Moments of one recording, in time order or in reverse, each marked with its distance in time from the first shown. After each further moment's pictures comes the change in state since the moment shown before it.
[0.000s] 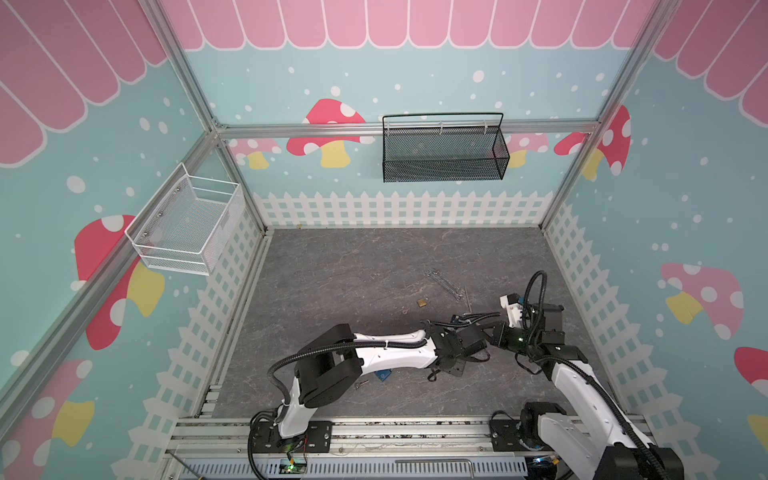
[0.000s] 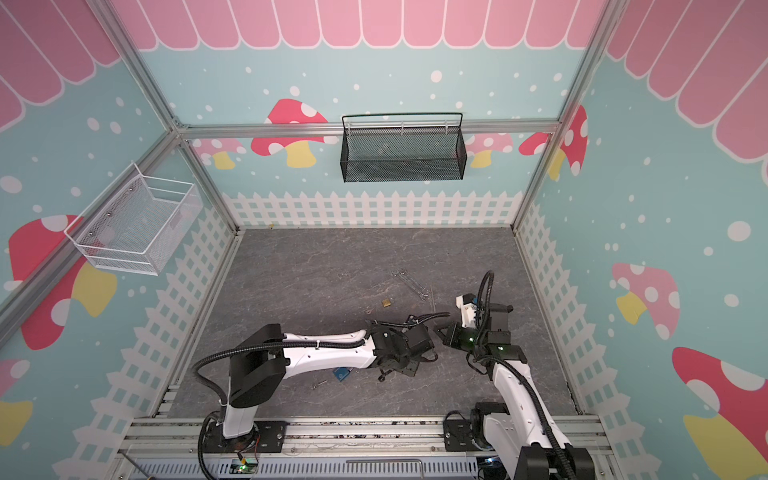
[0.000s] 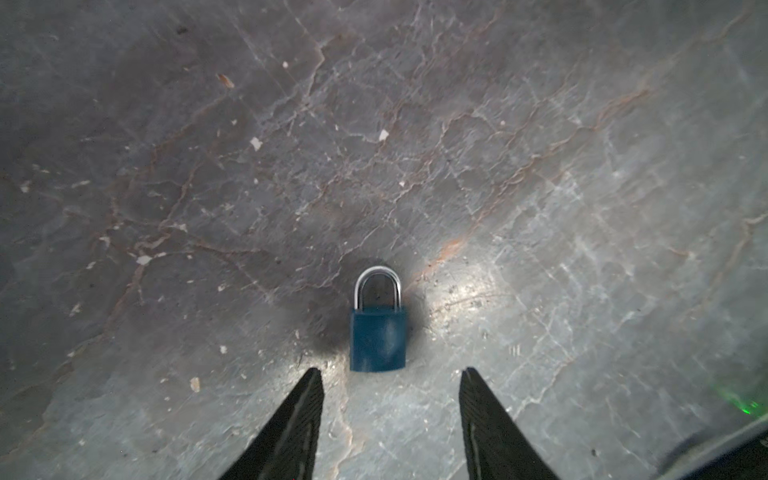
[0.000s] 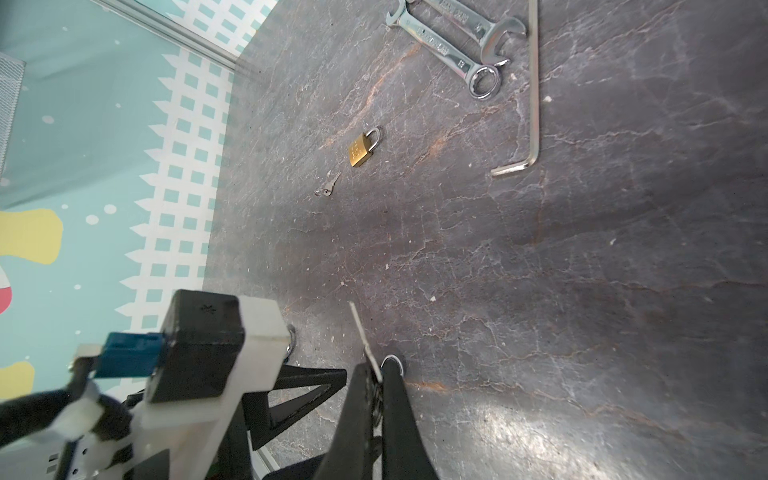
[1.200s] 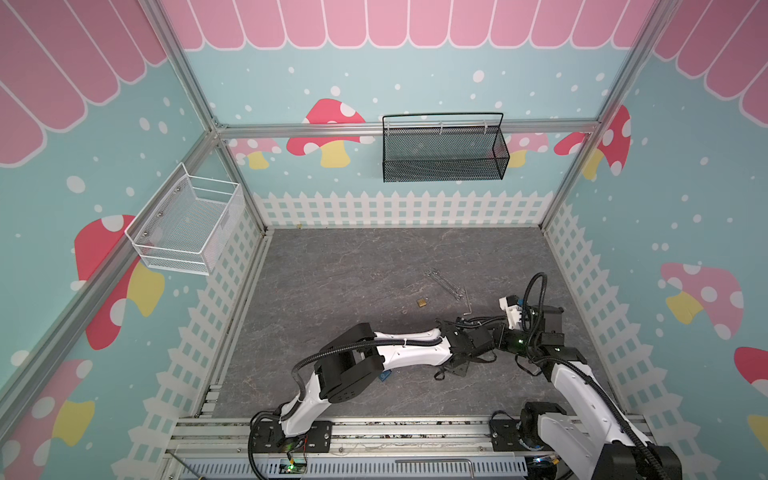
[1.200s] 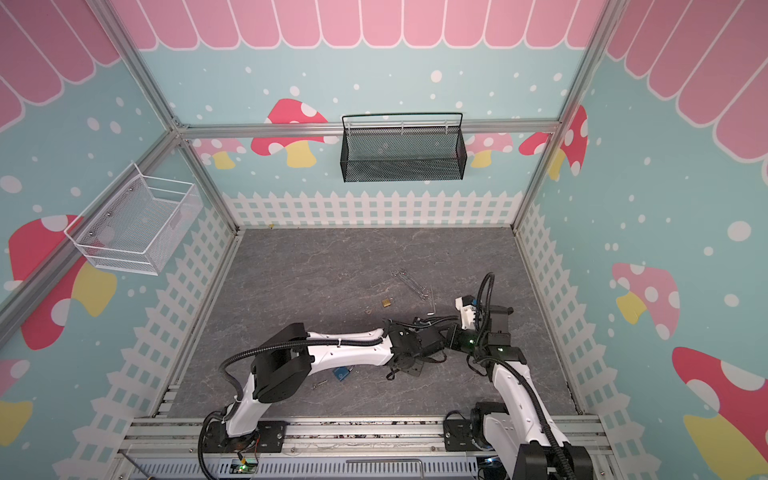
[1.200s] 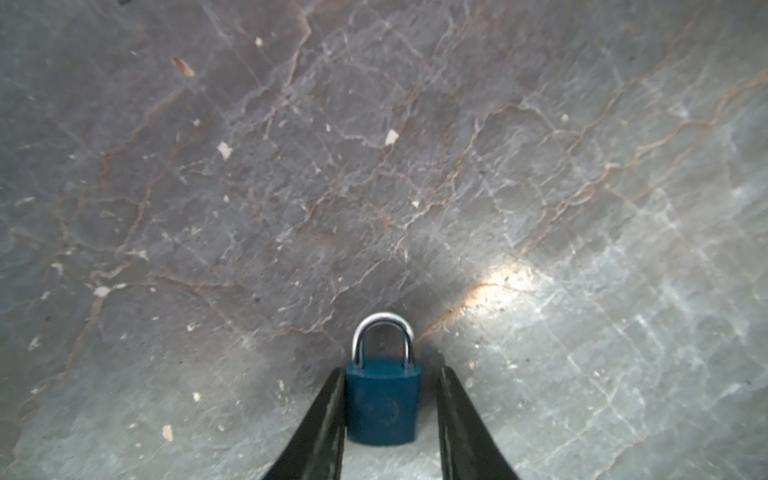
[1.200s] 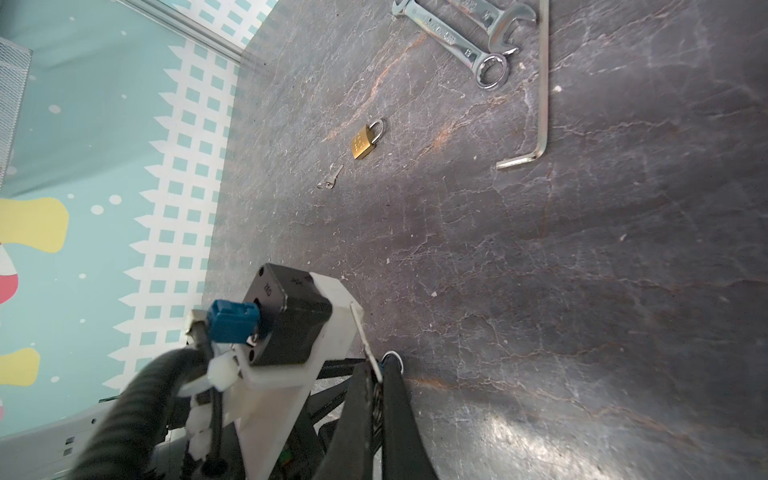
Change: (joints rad) left arm 0.005 0.139 0.144 -0.114 -0.026 -0.005; right arm -0.013 0.000 -0.022 0.019 -0.032 -0.024
